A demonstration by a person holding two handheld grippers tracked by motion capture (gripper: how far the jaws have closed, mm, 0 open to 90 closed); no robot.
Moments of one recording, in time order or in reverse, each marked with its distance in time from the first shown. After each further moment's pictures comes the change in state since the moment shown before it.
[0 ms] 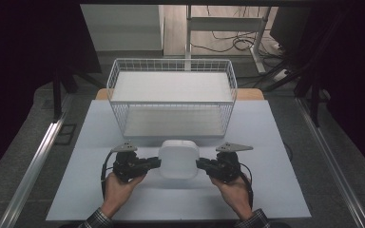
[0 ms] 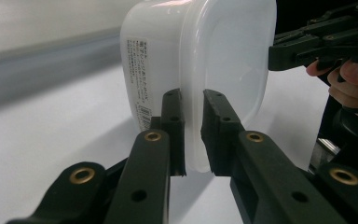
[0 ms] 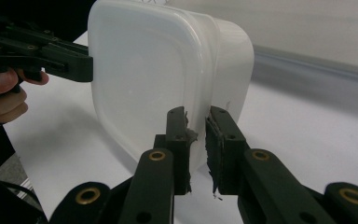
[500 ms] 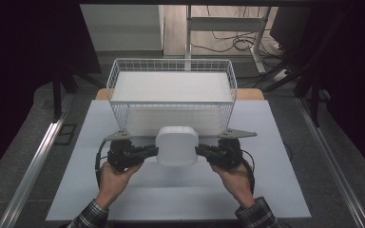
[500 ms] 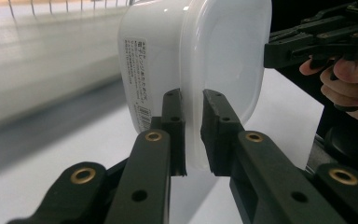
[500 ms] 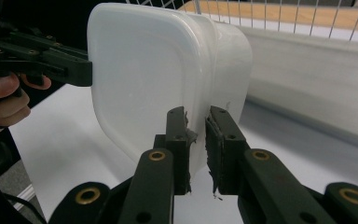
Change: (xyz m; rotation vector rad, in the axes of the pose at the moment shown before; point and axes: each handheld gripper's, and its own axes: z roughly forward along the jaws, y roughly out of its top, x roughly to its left) left arm -0.008 0.040 -0.024 -0.049 0.020 0.042; right arm 0.003 0.042 -0.013 -0.067 0.021 -0.055
